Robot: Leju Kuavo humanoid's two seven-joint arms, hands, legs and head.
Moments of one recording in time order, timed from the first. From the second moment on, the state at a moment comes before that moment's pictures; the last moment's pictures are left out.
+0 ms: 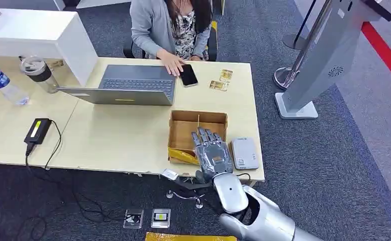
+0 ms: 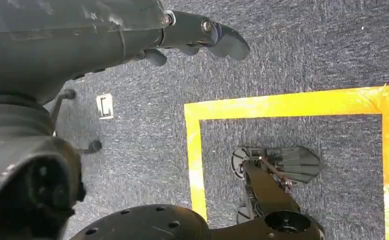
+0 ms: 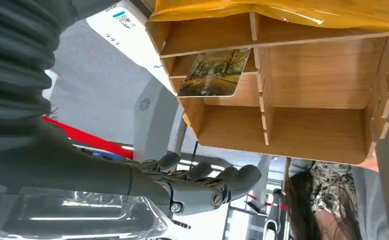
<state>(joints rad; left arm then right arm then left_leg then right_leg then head) -0.13 0.12 -1.20 -0.21 0.78 0.35 0.05 -0.53 -0.09 1.05 -1.38 1.12 0.15 0.61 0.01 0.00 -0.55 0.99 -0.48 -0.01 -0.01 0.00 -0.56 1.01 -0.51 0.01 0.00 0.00</state>
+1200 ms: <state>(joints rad) -0.13 0.12 -1.20 -0.21 0.76 0.34 0.06 -0.63 -0.06 1.12 -1.24 1.01 0.13 0.61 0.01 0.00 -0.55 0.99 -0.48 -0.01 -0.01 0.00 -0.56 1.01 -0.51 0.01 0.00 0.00</state>
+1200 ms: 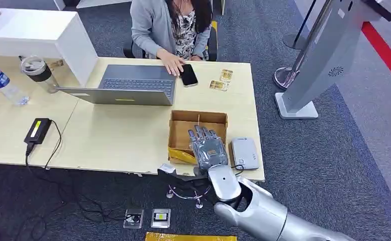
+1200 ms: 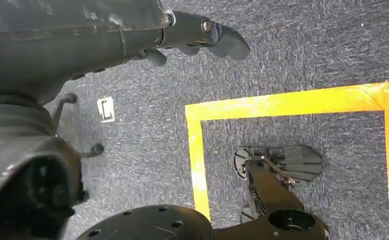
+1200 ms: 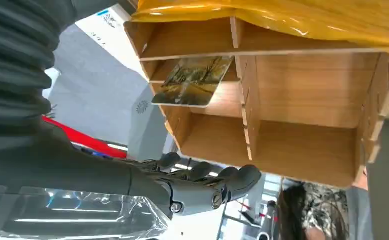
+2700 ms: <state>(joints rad) -0.13 0.12 -1.20 -0.21 0.75 0.34 0.06 -0.61 -0.06 1.02 -1.25 1.04 0.16 0.62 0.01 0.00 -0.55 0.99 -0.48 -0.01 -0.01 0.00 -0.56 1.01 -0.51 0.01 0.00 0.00</state>
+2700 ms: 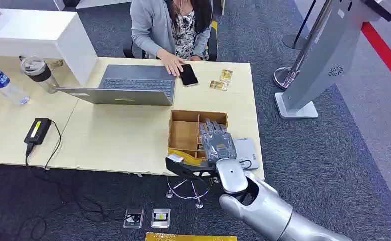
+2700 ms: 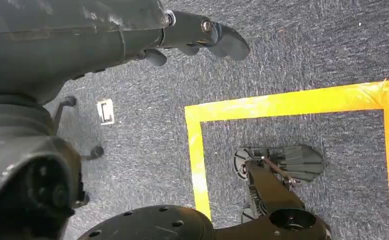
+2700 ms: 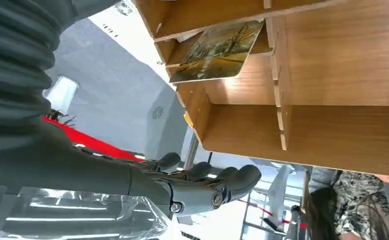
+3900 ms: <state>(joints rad) -0.13 0.12 -1.20 -0.21 0.74 0.33 0.04 -0.61 -0.05 1.02 -1.20 1.02 0.11 0.62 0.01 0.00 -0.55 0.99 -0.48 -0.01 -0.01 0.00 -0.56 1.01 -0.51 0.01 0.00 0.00</state>
